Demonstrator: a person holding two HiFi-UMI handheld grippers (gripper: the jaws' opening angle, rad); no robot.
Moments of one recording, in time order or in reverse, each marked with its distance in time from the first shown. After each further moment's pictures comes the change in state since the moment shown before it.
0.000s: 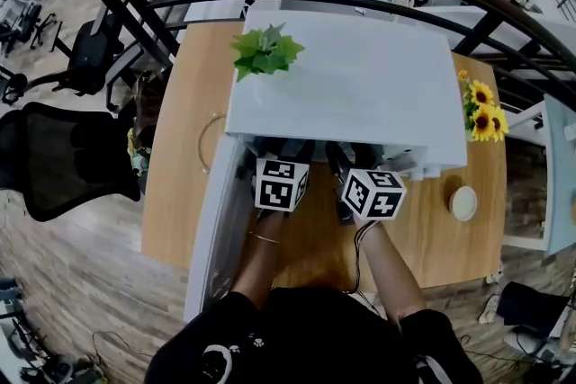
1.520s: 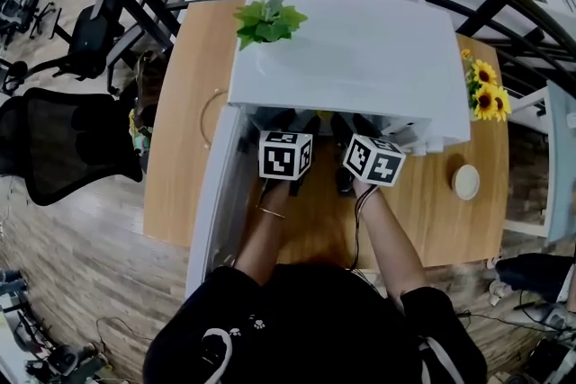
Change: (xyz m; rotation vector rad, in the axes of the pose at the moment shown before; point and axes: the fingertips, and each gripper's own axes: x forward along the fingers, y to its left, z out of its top) left arm 0.005 -0.008 -0.020 -0.142 0.073 -0.028; right arm 0.014 -0.025 -0.028 0.120 0.069 -0.078
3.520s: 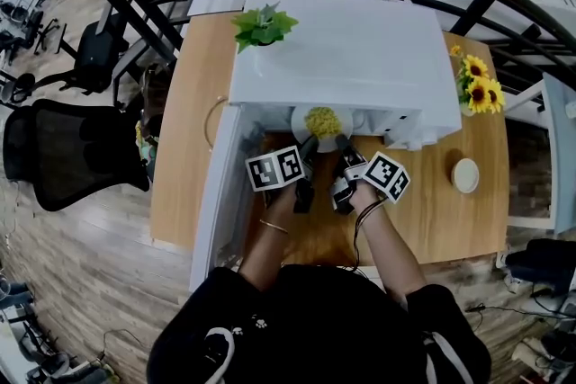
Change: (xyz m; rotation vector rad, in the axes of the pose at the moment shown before) left arm -0.019 -0.019 -0.046 -0.465 -0.008 -0.127; right arm -0.029 -0.006 -0.048 0.734 -0.092 0.237
